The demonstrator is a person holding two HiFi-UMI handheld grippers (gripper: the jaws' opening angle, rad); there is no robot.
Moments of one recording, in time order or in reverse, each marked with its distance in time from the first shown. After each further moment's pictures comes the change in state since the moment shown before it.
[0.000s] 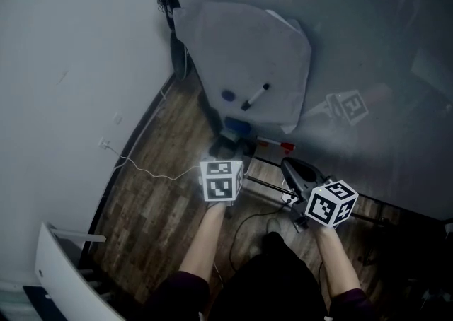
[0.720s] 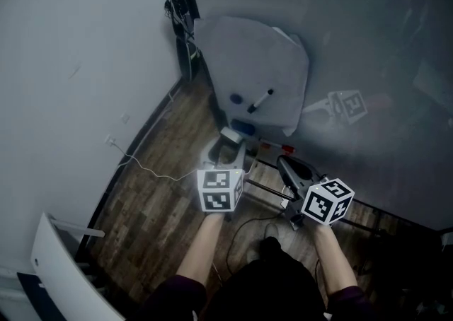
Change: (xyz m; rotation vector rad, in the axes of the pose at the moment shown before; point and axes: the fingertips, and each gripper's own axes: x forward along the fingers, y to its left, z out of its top) left arm -0.063 -0.012 0.055 0.013 -0.200 0.013; right arm -0.001 0.036 0.026 -0.028 -0.032 0.083
